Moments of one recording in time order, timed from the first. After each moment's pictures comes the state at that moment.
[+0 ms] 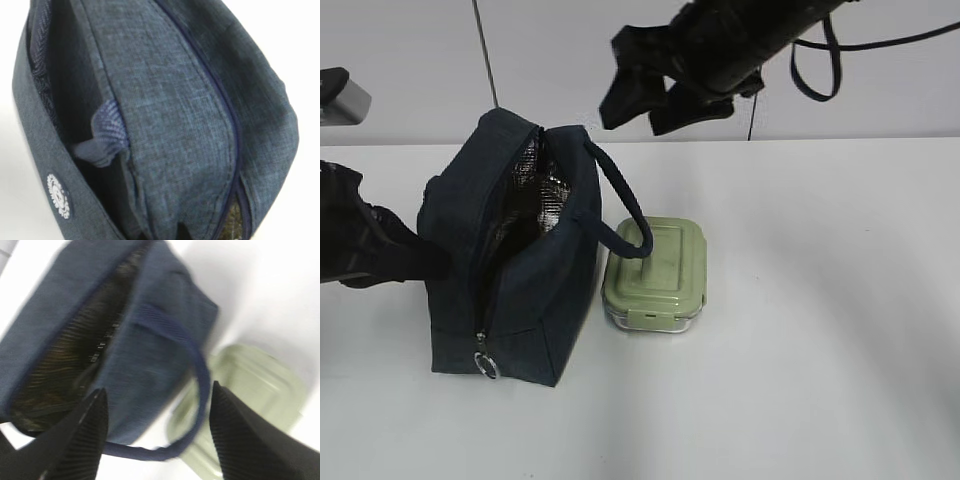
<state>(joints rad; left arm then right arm) -0.19 1.31 -0.76 -0.77 0.65 0.81 0.35 1.85 -1.66 0.63 0.91 -0.34</state>
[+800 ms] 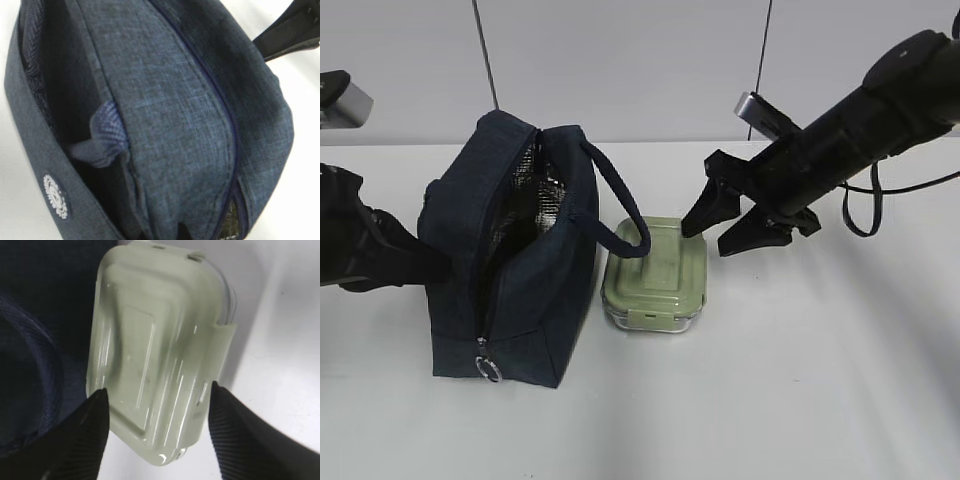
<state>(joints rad) -0.19 1.31 -0.76 -0.76 0.67 0.81 0.13 2.03 -1.41 0.90 0.94 -0.48</state>
